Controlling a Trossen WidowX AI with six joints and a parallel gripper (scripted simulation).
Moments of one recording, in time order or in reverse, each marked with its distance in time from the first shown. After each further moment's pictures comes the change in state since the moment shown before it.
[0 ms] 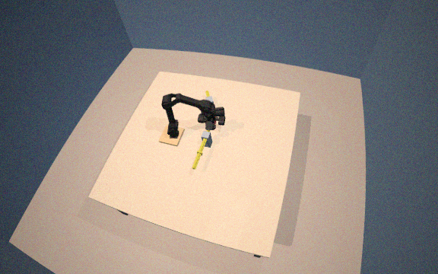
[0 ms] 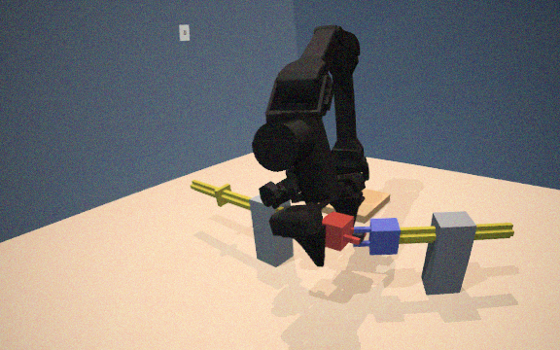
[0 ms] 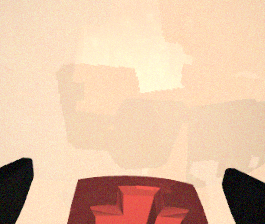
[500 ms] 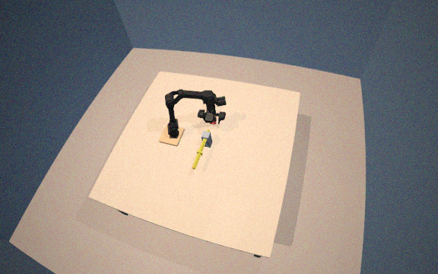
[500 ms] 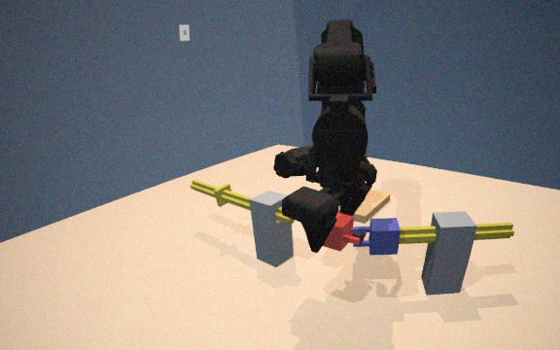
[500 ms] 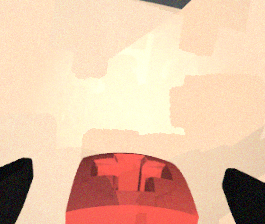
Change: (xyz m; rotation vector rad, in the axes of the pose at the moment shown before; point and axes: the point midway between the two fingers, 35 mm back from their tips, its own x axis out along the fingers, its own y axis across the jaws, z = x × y) arm -0.022 -0.002 -0.009 -0.006 -0.384 -0.010
